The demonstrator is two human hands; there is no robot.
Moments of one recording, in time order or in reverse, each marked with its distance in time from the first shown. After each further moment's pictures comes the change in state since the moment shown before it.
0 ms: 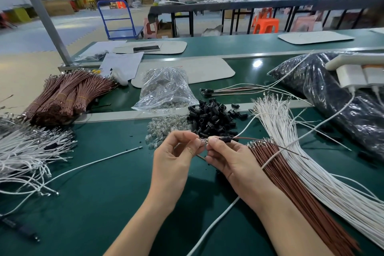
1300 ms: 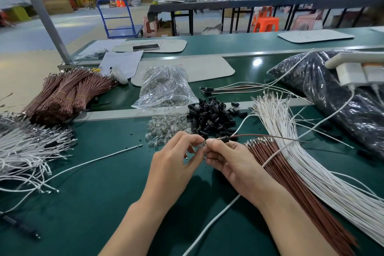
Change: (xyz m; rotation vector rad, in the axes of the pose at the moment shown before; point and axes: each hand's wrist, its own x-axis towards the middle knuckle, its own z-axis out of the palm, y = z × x) left_hand -0.001 -0.006 -0.015 0.840 -0.116 0.508; right_hand 0.000 -0.004 0.001 -0.059 -0.060 0.082
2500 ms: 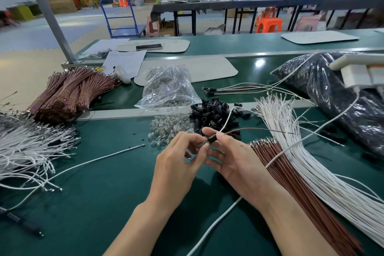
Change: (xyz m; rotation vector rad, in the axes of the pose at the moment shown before) left_hand -0.002 -0.007 0.008 -0.094 0.042 -0.049; right_hand -0.002 0.002 -0.003 0.046 -0.158 -0.080
